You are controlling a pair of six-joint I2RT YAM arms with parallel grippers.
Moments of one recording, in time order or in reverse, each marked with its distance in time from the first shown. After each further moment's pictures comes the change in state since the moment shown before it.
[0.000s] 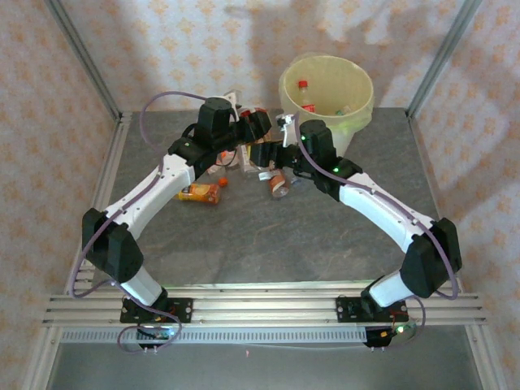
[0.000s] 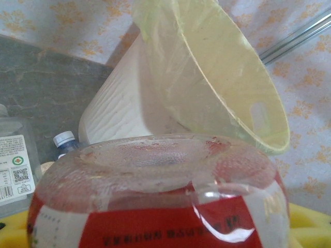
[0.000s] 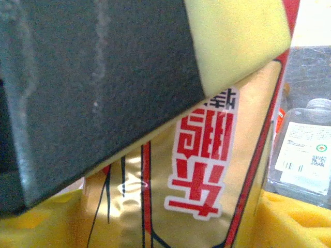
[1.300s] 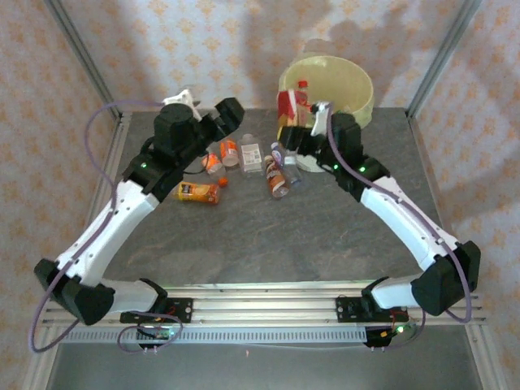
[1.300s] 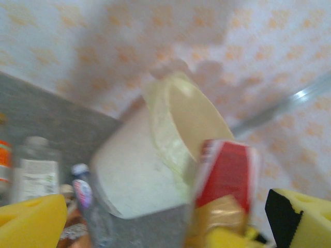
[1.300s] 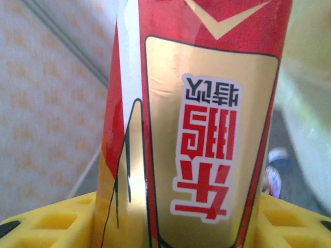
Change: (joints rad) left arm 0.014 -0.343 -0.089 -0.108 -0.259 -0.096; right arm -0.123 -0.130 0.055 -0.127 0.197 0.013
